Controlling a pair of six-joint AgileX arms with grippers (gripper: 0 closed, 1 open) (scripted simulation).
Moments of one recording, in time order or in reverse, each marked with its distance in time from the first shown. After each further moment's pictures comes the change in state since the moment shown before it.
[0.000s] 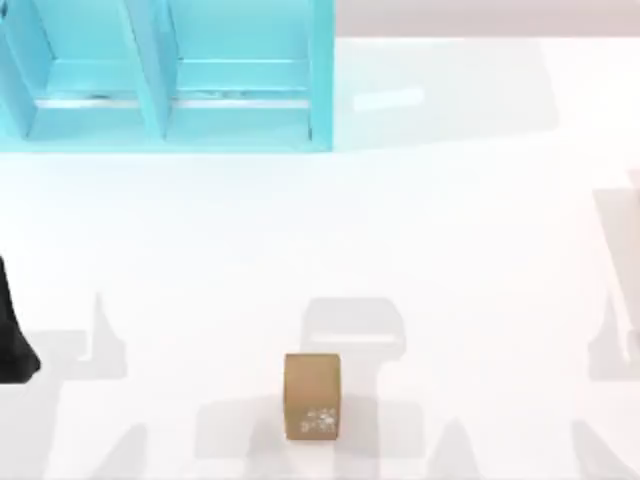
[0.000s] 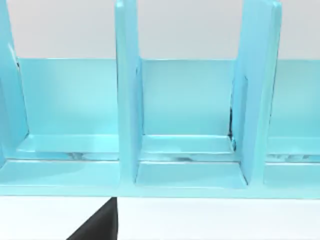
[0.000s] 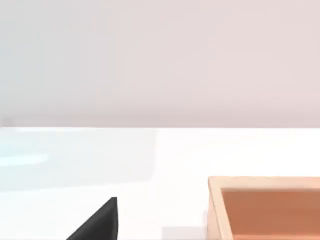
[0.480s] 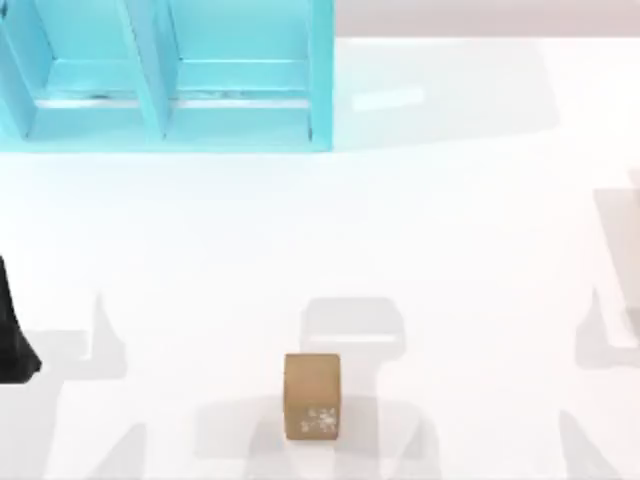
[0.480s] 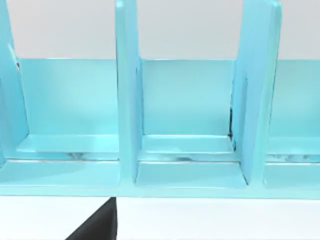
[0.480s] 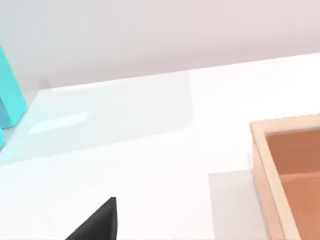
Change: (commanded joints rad) left arm 0.000 0.000 0.000 0.000 0.000 0.000; right arm 0.063 0.212 0.167 -0.140 0.006 0.168
